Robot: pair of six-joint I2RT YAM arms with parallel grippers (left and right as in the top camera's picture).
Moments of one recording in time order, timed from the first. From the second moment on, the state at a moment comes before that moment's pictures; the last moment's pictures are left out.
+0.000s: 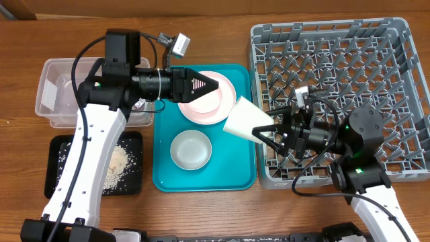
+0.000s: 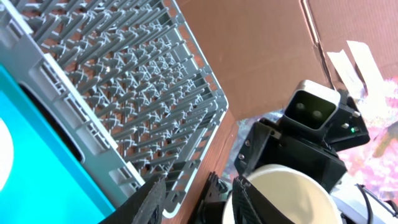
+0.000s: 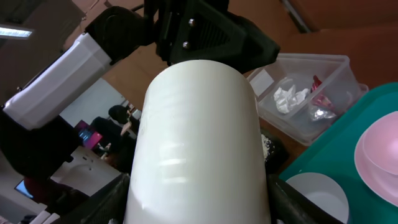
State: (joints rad) left arm -0.13 1.52 1.43 -0.74 1.14 -0.24; right arm 0.19 1.01 0.65 0.32 -1.15 0.69
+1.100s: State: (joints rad) left arm -0.12 1.52 1.43 -0.73 0.65 -0.30; right arm 0.19 1.27 1.13 -0.64 -0.11 0.32
